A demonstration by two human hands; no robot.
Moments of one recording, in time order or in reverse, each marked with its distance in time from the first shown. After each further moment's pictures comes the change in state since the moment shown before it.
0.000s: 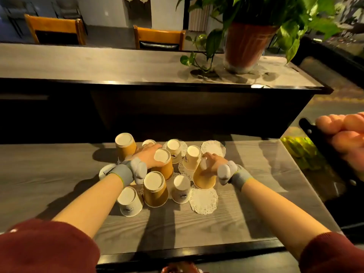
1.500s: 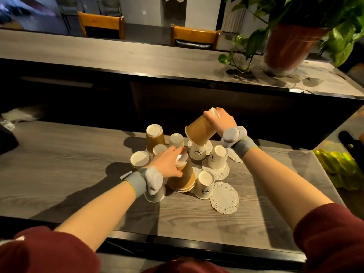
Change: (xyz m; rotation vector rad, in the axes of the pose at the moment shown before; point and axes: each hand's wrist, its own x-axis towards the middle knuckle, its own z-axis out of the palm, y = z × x) left_hand -0.075 0.000 0.001 -0.054 0.058 -0.030; right_hand 0.038 -0.113 -0.062 0.388 0.378 -0.137
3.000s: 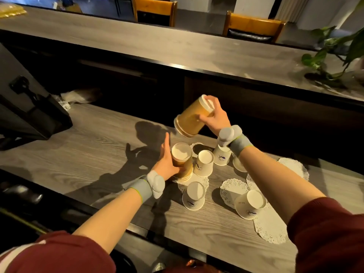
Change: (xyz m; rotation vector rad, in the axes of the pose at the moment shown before) left_hand -0.014 -0.136 0.007 -0.612 0.253 -0.390; right_hand 0.034 -0.098 0.137 0.275 -0.129 -0.444
